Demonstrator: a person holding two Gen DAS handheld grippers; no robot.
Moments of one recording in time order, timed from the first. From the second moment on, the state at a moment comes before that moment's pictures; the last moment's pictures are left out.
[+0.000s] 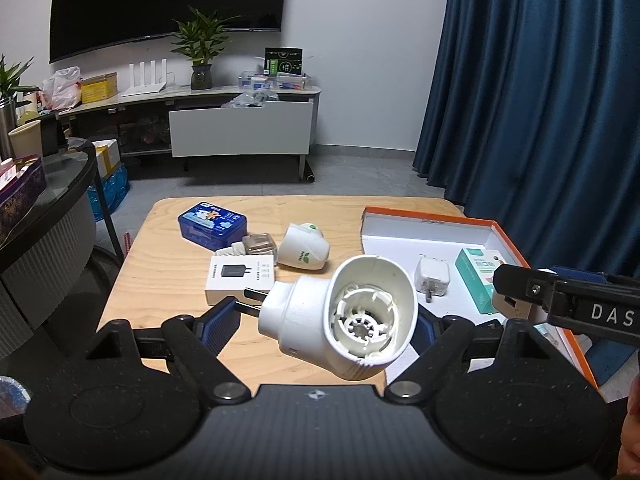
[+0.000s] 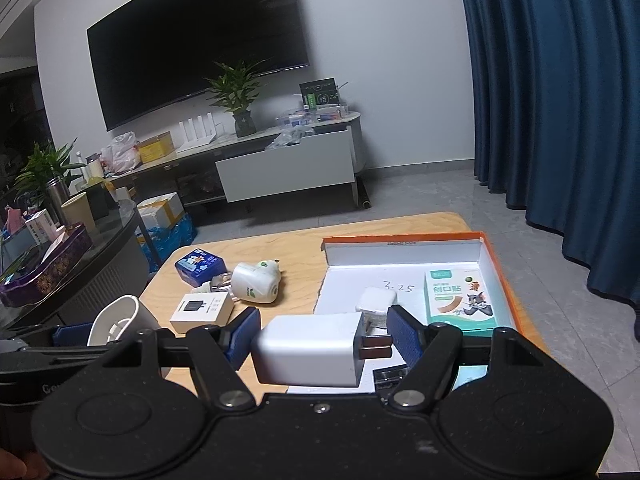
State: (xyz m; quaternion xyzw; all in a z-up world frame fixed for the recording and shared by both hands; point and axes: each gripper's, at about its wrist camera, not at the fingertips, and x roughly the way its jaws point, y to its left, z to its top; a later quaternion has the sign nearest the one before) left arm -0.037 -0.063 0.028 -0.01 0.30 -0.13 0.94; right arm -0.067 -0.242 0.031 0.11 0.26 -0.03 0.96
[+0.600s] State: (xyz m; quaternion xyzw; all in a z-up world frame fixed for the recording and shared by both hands) left arm -0.031 -0.091 0.031 0.00 0.30 -0.17 0.94; right arm -0.074 -0.266 0.034 0.11 0.25 -0.06 0.96
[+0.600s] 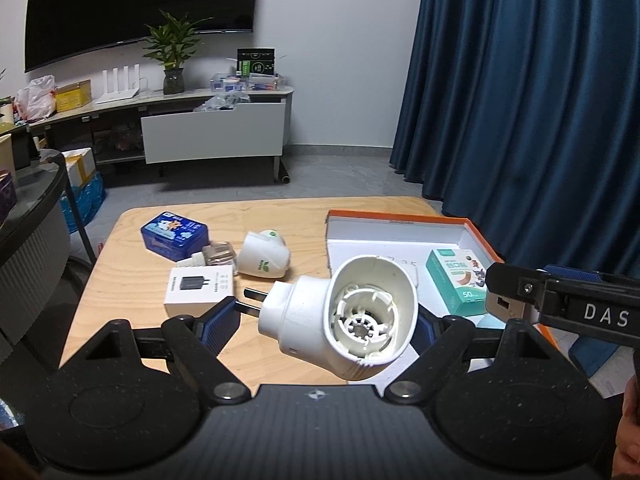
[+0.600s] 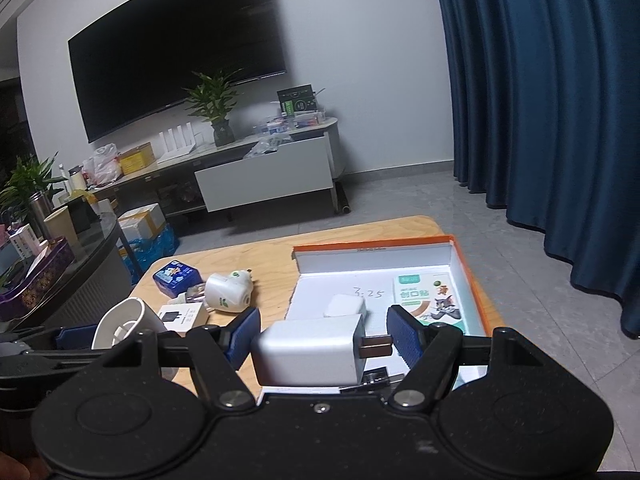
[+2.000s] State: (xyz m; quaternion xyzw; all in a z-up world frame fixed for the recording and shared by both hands) left arm -0.011 -0.144 0.023 0.03 0.30 -0.23 0.93; right arm -0.070 -0.315 0.031 0.13 0.24 -0.11 0.95
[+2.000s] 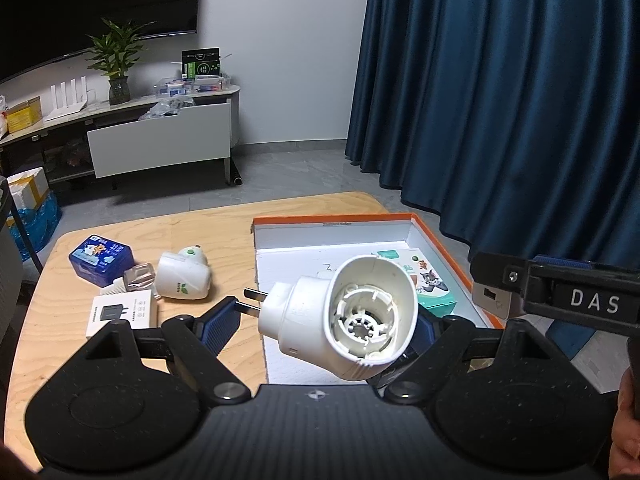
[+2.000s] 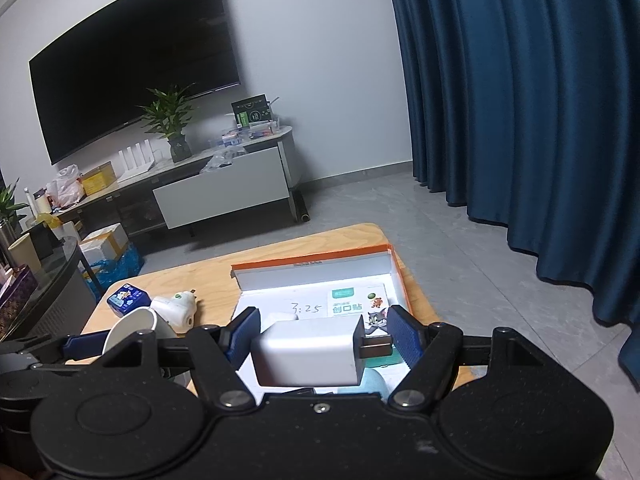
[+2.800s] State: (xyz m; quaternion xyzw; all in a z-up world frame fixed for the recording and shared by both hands) left arm 0.004 -0.167 0.015 0.04 0.31 -0.24 0.92; right arm -0.042 -0.332 0.027 0.13 0.25 -0.11 0.95
